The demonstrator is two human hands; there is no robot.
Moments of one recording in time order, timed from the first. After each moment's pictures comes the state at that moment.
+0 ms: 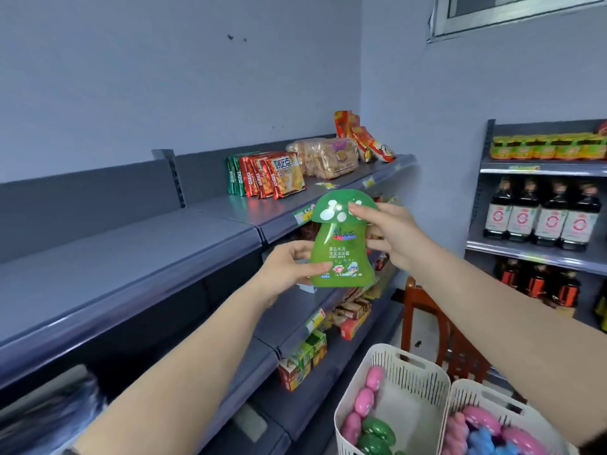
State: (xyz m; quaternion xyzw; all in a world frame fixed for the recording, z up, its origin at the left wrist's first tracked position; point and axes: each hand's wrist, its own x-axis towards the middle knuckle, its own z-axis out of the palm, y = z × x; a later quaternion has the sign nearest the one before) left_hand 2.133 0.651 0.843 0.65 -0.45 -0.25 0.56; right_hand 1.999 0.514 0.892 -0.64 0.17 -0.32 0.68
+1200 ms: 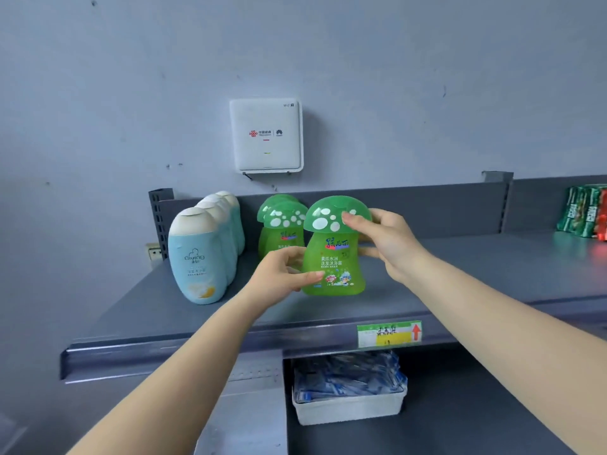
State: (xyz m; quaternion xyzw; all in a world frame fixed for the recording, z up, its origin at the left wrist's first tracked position) left_hand 2.216 1.149 0.896 0.81 -0.17 0.09 0.55; right_hand 2.228 0.960 0.940 -0.67 -0.17 -0.07 0.72
